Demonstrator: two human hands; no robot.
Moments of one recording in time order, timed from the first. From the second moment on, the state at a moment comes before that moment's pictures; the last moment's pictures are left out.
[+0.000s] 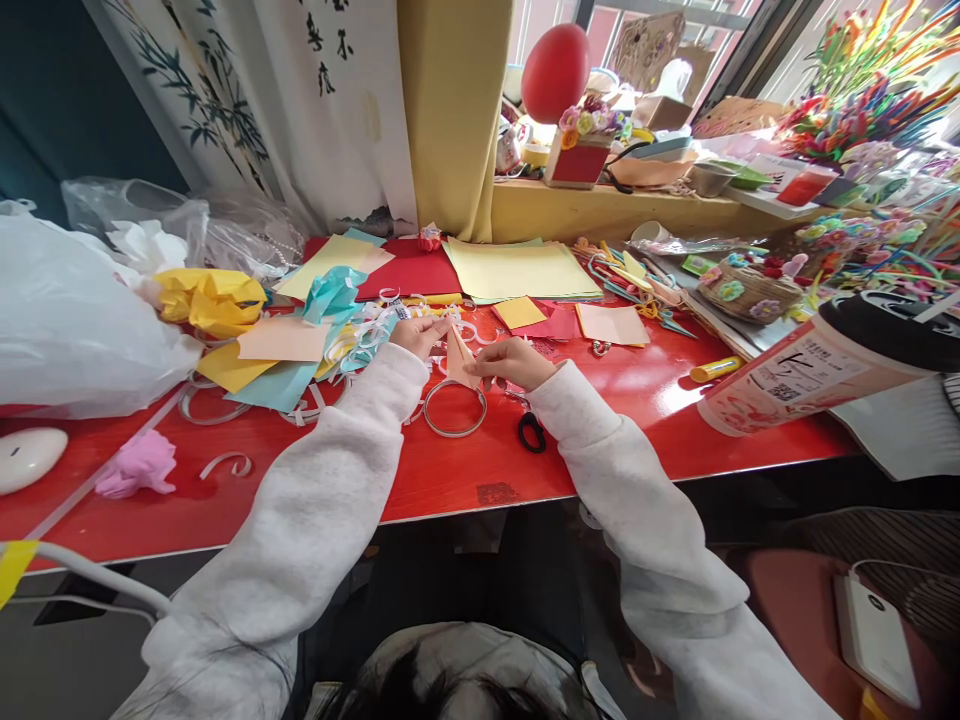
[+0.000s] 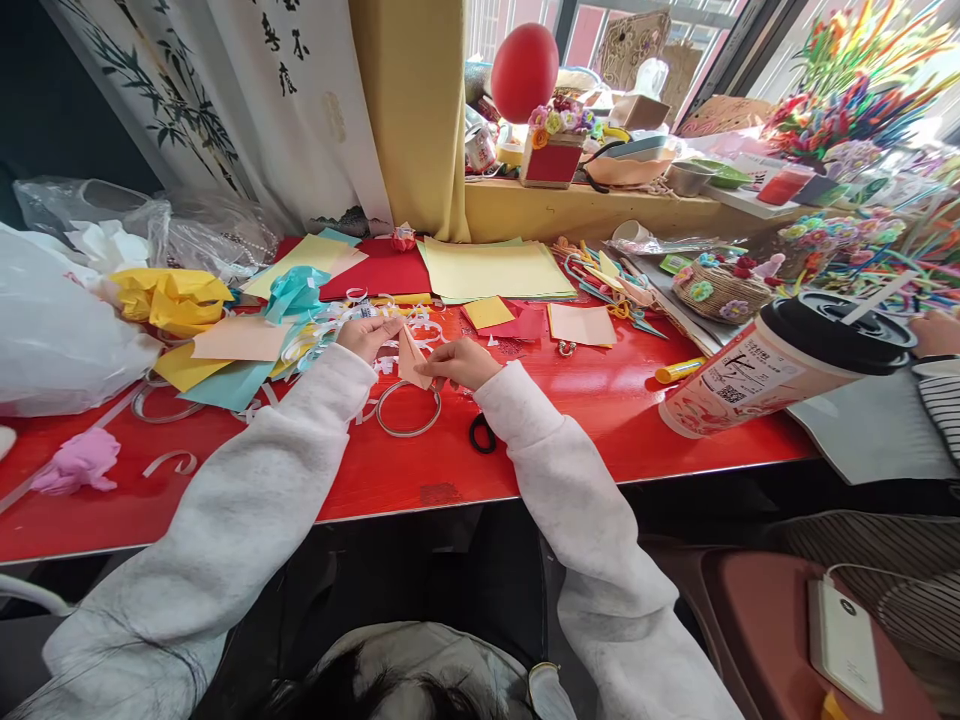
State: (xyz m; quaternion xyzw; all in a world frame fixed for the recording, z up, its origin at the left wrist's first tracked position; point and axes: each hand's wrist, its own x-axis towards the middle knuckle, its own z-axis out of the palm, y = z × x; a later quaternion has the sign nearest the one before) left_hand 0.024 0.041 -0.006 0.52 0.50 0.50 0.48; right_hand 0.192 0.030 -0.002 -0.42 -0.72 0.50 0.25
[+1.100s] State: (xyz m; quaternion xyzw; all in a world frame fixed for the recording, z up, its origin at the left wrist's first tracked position) left_hand 0.026 0.033 0.000 0.58 0.44 0.42 0.55; right_hand 0.195 0.035 -0.002 -0.38 -0.48 0.66 0.43
